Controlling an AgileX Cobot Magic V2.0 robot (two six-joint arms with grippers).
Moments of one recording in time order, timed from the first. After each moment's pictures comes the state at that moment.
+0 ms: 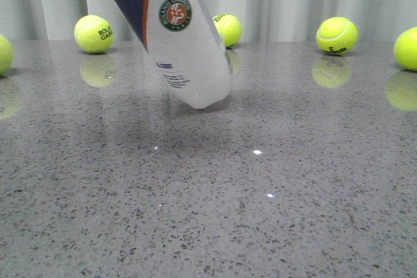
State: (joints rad) left arm -0.76 1.55 -1.66 -0.01 1.26 0.06; right arm 0.45 0.21 -0.37 0.09 0.38 -0.02
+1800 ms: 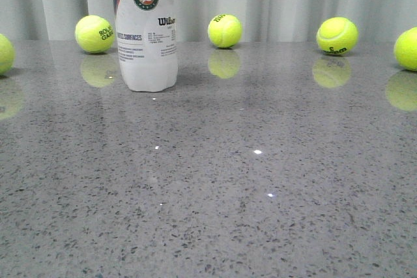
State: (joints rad) left arm -0.68 1.50 -1.71 -0.06 0.72 0.10; right arm 0.45 0.21 -0.37 0.09 0.38 -0.02
